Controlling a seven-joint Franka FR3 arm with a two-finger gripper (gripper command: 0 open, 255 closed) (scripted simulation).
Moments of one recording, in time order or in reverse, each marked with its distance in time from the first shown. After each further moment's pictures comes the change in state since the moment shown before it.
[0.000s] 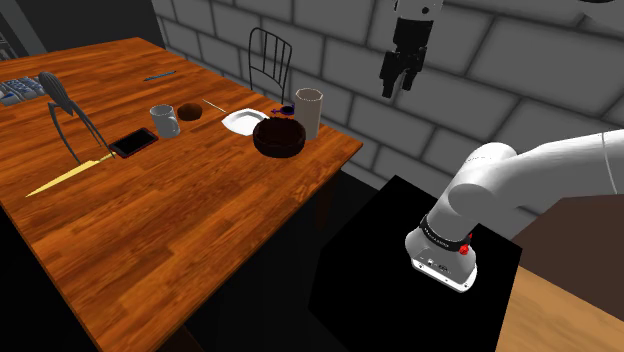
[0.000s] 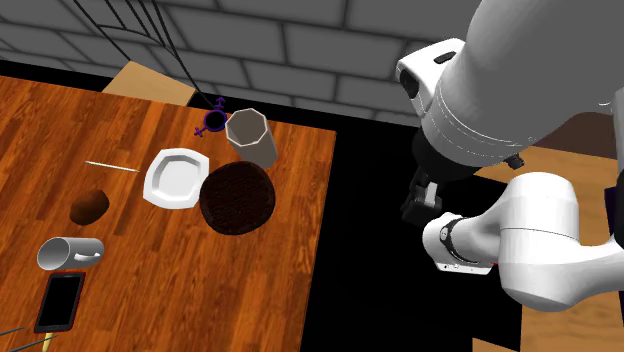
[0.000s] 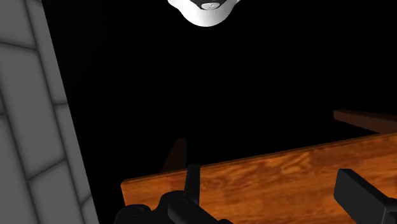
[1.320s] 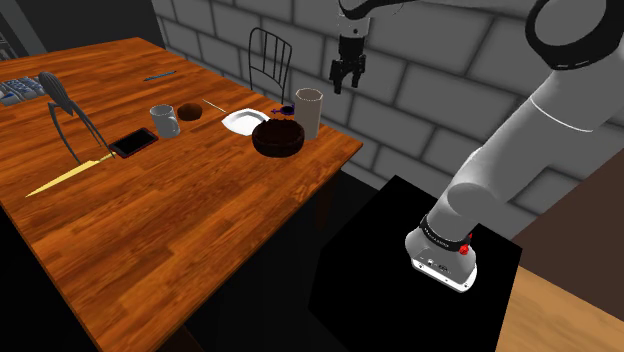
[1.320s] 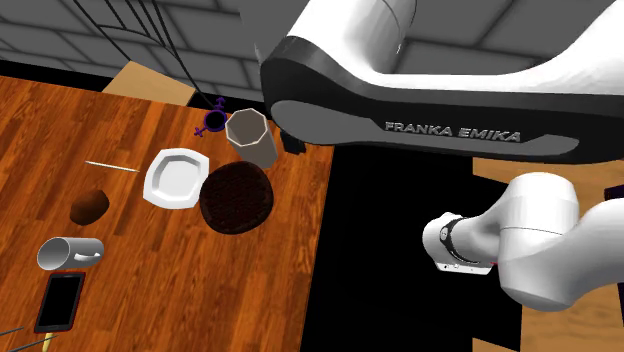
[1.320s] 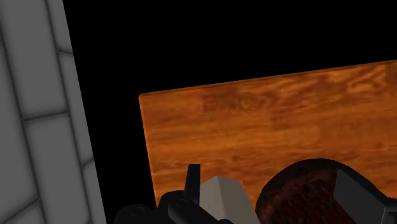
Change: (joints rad) arm -0.018 0.636 -0.120 0.294 -0.037 0.335 -0.195
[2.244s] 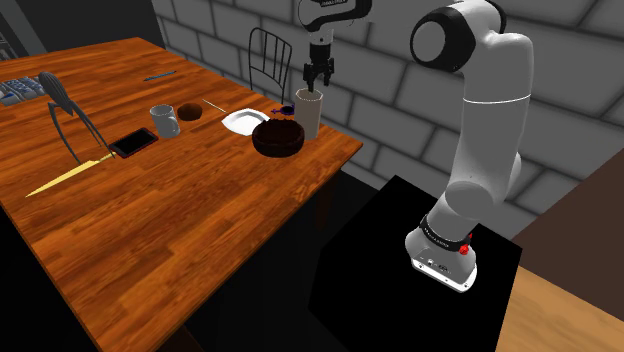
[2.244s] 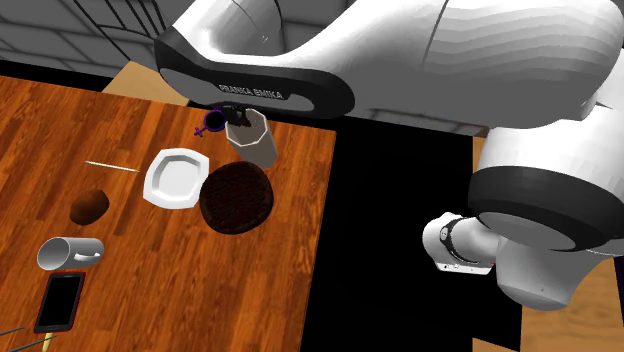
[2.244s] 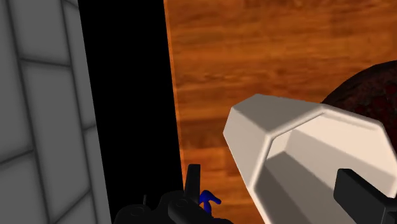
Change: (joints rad) arm -0.052 0.562 -0.020 0.555 0.068 0.000 -0.118
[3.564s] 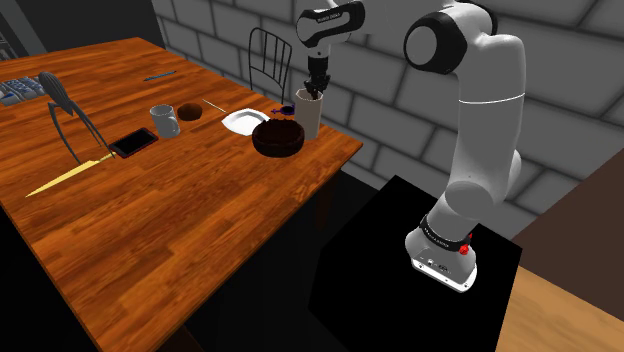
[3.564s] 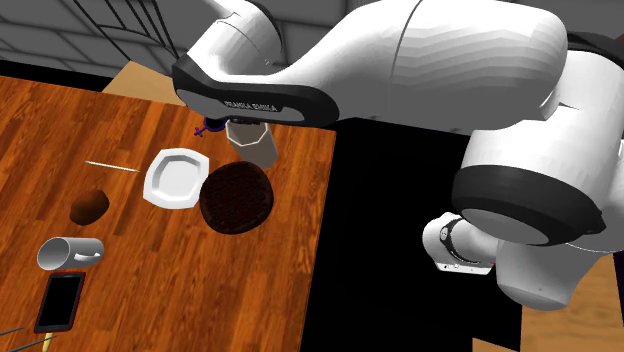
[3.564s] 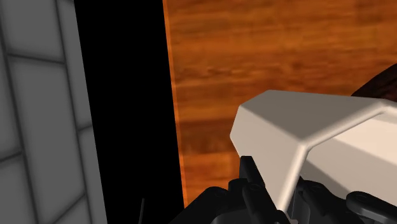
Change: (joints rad) arm -0.004 0.046 0.002 -0.047 0.006 0.092 -0.009
